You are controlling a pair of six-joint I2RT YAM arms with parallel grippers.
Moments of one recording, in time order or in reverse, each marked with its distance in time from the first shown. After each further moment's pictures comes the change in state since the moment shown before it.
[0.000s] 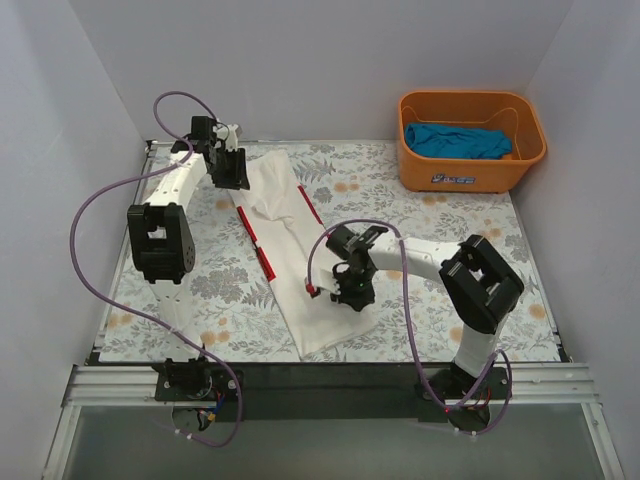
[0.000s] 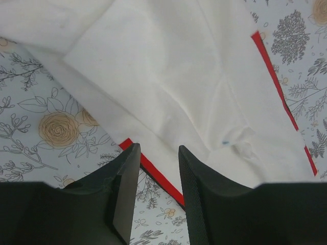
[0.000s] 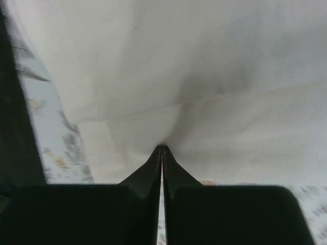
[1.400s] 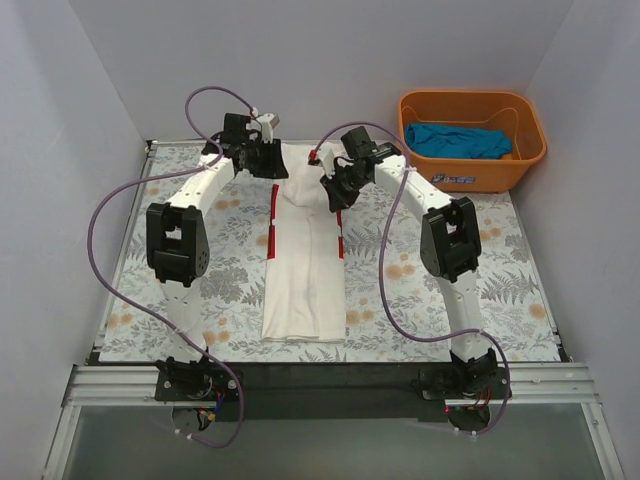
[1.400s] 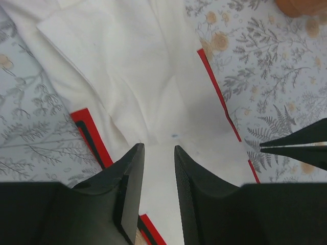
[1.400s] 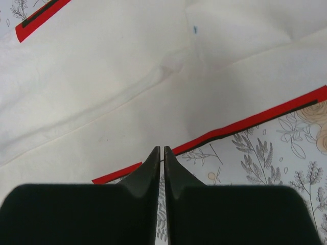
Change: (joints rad) left arm -0.163 0.024 0.021 0.245 0.129 -0.072; right arm -0.317 0.443 0.883 -0.019 -0.182 0.375
